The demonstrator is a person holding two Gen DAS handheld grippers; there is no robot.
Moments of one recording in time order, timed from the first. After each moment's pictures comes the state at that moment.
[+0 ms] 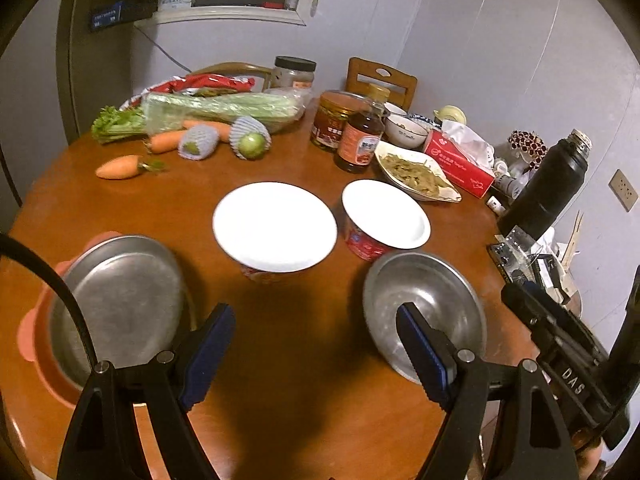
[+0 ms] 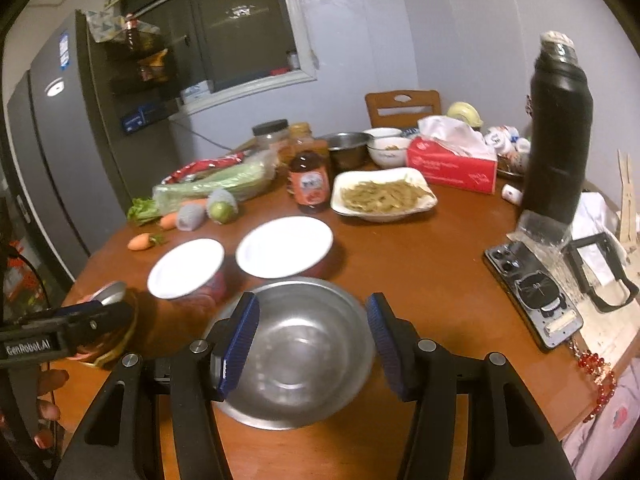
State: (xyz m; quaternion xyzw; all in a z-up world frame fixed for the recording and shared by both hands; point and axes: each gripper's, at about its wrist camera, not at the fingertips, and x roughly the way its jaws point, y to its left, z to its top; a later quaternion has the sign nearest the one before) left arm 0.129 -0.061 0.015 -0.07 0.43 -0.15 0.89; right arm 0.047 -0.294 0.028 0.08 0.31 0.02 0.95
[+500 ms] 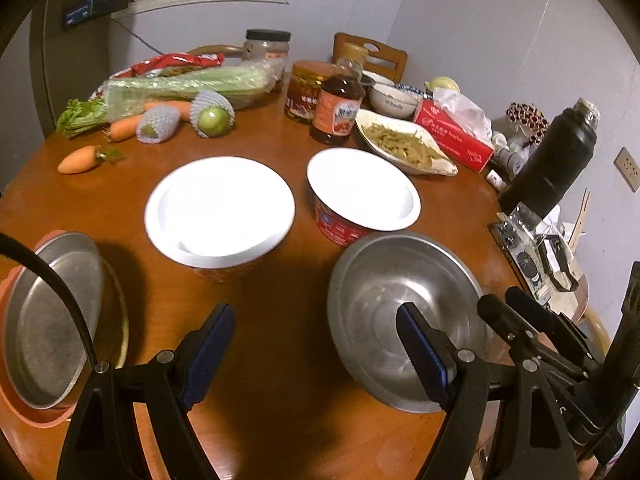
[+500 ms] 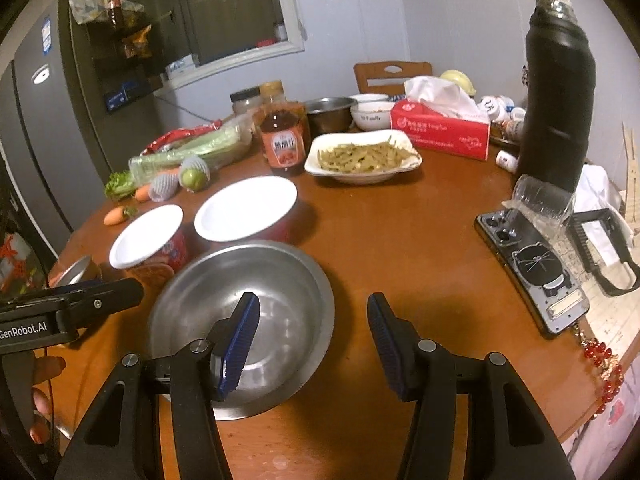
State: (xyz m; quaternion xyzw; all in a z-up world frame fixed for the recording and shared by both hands) left arm 0.151 -0.108 -0.016 -0.04 0.46 -0.16 0.87; right arm 0.064 -0.313 -0.010 0.08 0.36 0.02 0.93
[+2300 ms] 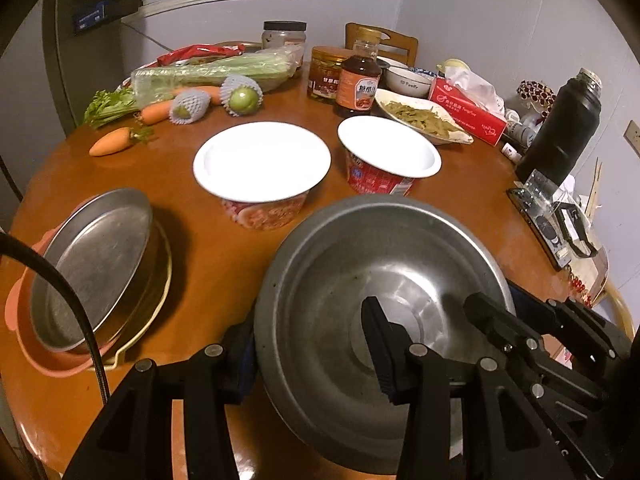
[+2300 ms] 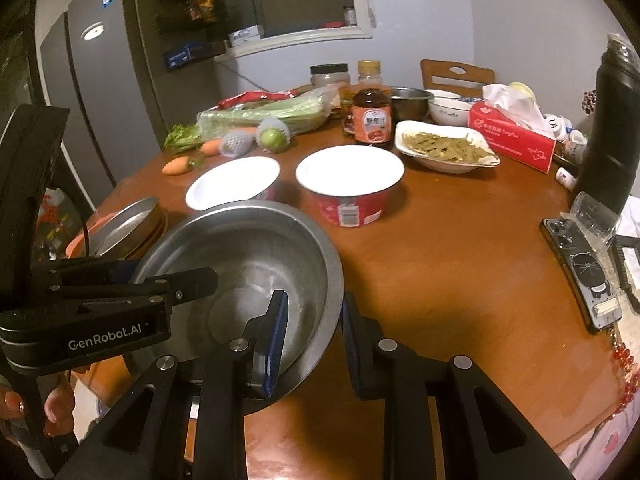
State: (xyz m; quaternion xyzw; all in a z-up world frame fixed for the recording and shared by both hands) left arm 0.111 -0.083 -0.025 -0.01 0.47 -0.13 0.87; right arm 0.038 -0.241 -0.012 0.02 0.38 0.11 0.92
